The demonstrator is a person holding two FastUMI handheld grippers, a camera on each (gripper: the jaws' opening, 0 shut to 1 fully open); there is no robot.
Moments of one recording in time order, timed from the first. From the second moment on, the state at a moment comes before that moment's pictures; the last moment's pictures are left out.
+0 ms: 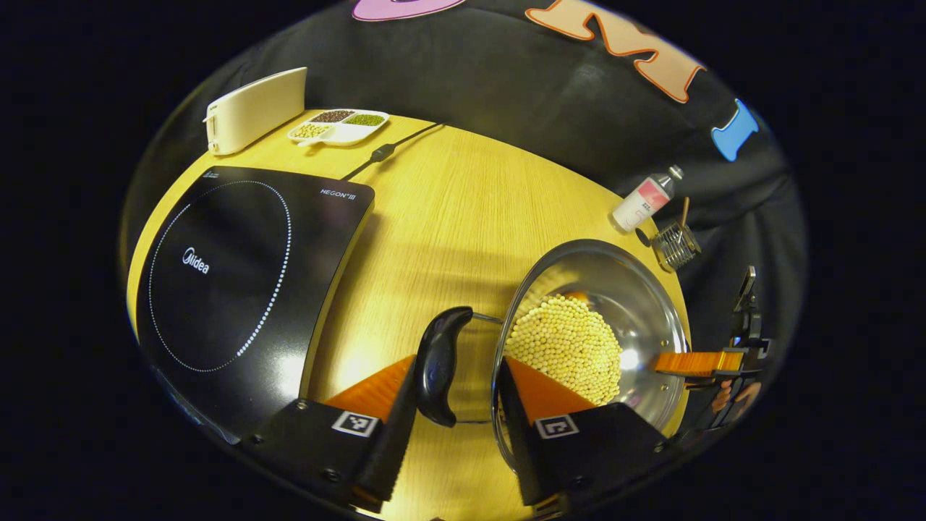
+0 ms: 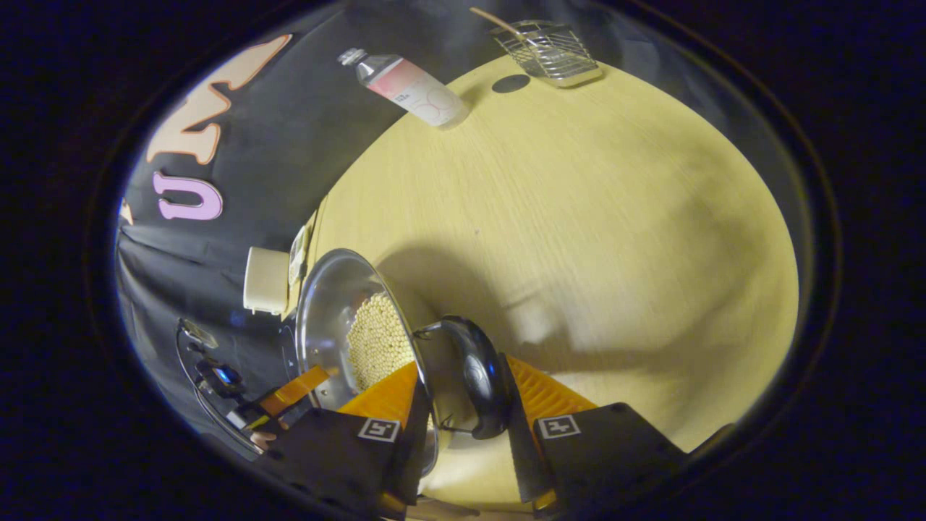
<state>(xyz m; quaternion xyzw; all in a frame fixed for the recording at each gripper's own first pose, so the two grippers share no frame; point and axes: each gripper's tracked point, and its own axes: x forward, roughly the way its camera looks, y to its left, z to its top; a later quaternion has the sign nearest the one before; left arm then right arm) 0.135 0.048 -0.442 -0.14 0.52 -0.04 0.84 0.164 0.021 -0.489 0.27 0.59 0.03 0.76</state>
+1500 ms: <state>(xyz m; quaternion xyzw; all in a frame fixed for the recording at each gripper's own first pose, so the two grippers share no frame) 0.102 0.080 -0.355 -0.18 0.45 -0.02 0.88 0.135 0.063 -0.395 0.22 0.49 0.06 0.84</state>
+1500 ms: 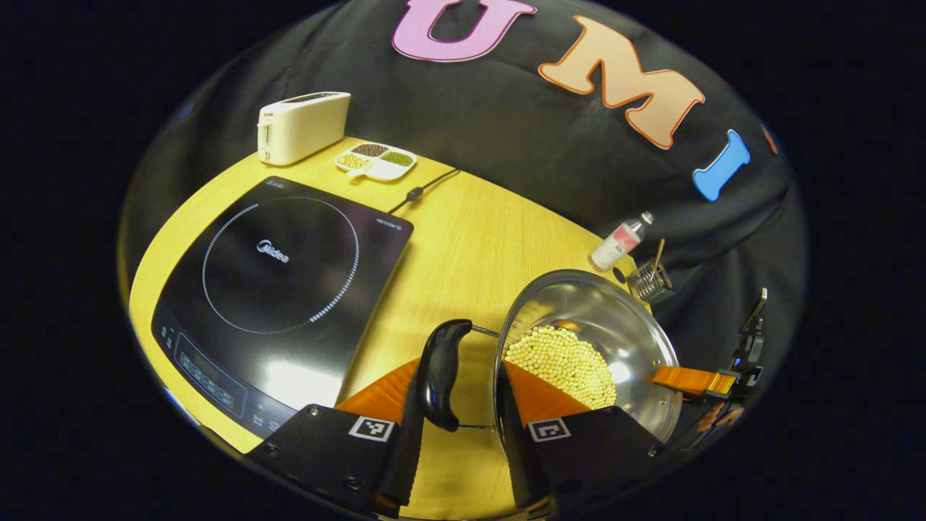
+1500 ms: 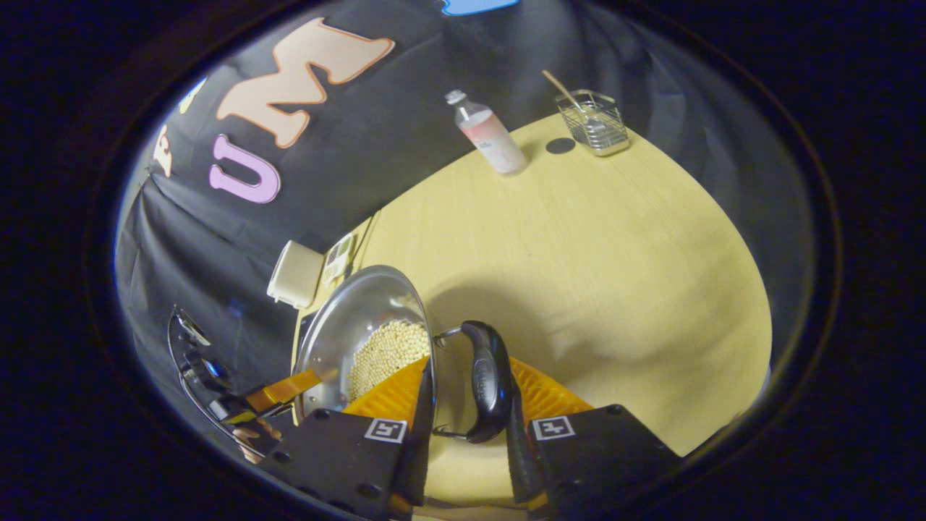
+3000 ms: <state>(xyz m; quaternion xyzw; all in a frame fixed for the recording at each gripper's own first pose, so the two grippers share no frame) 0.182 0.398 -0.348 -0.16 0.34 0.04 0.93 0.136 0.393 -0.442 0.29 0.43 0.01 0.85</state>
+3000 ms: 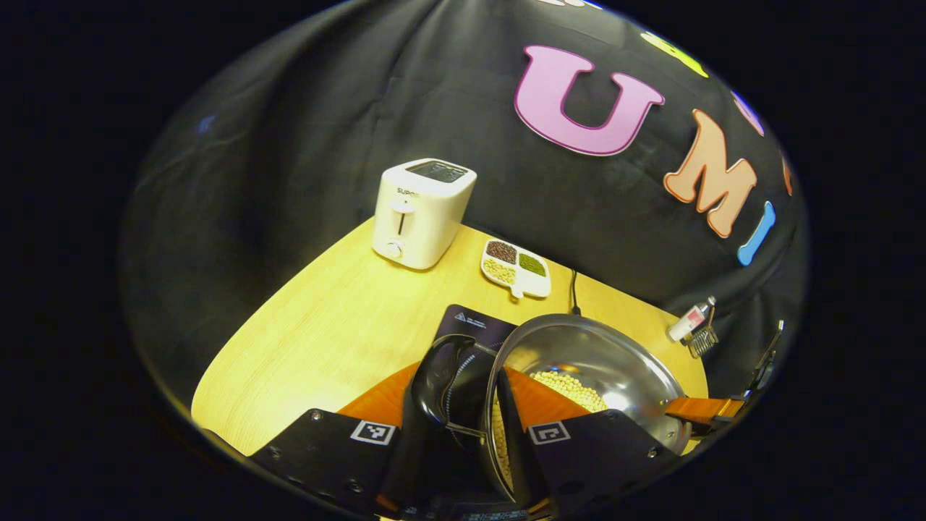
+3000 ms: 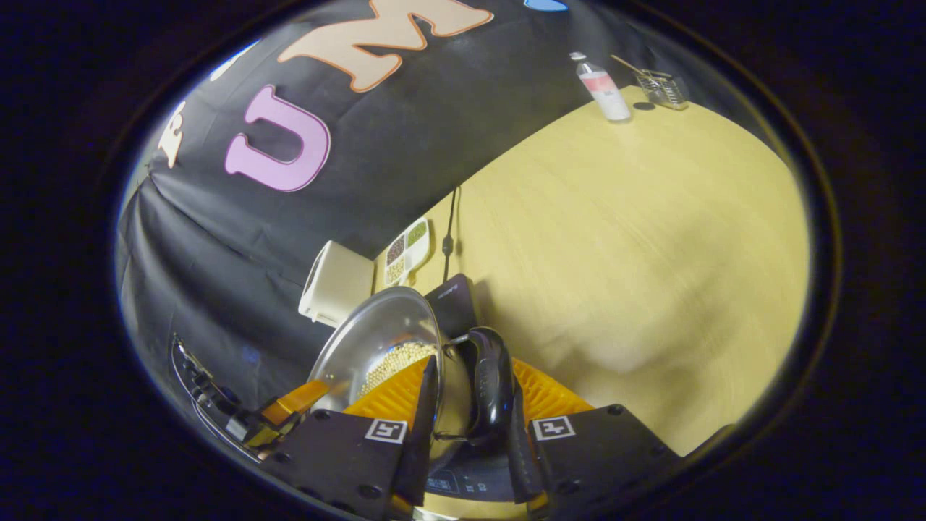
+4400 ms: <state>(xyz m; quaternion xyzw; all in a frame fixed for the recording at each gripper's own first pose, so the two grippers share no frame) 0.186 0.413 -0.375 -0.17 0.35 0.05 0.92 0.148 0.399 -0.452 0.28 0.43 0.01 0.86</state>
